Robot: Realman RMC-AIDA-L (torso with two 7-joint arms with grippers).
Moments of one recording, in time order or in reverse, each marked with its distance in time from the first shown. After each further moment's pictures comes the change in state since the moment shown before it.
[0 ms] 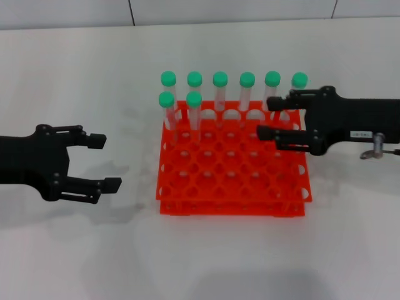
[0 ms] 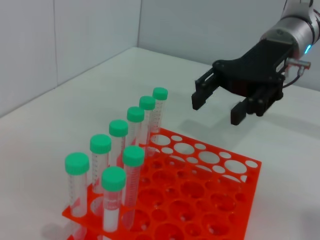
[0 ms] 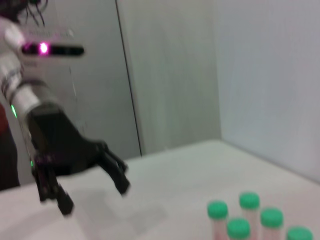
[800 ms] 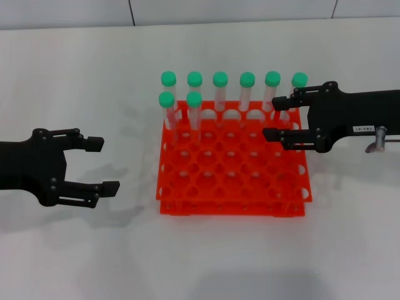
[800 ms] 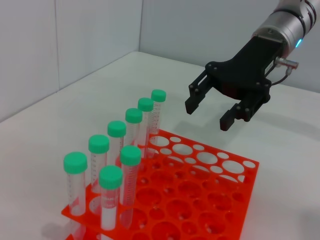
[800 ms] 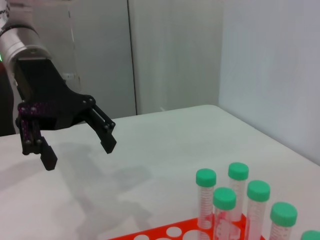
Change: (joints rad) left arm 0.034 -0.008 0.000 0.024 -0.020 0.006 0.011; right arm 0.028 0.004 0.043 -0.099 -0.183 -0.014 0.061
